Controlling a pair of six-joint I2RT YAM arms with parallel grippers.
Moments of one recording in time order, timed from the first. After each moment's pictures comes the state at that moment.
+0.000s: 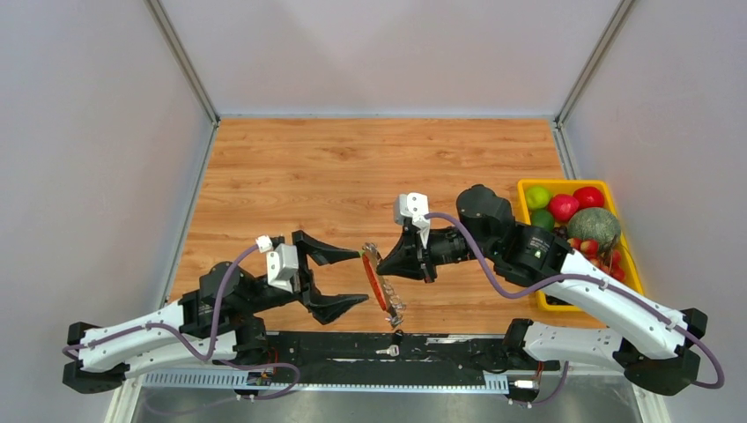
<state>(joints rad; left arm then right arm) -1.28 0.44 0.60 0.07 0.03 -0.10 1.03 1.01 1.20 -0.50 -0.55 -0.02</state>
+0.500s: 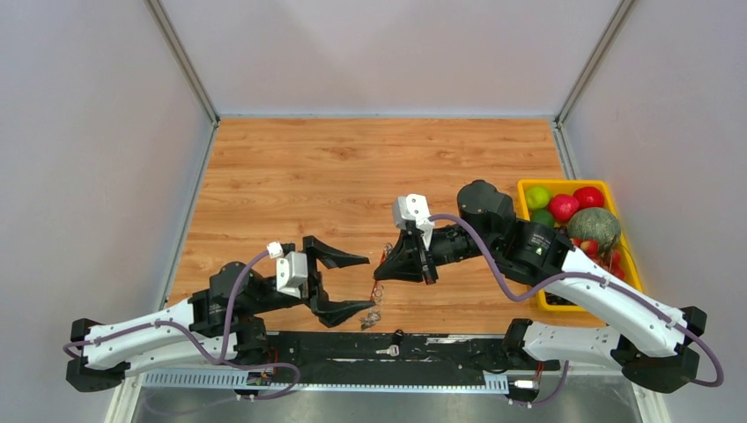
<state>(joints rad) -1.28 0.49 0.57 0.14 0.12 -0.06 1.04 1.03 1.26 -0.50 -0.67 -0.05</state>
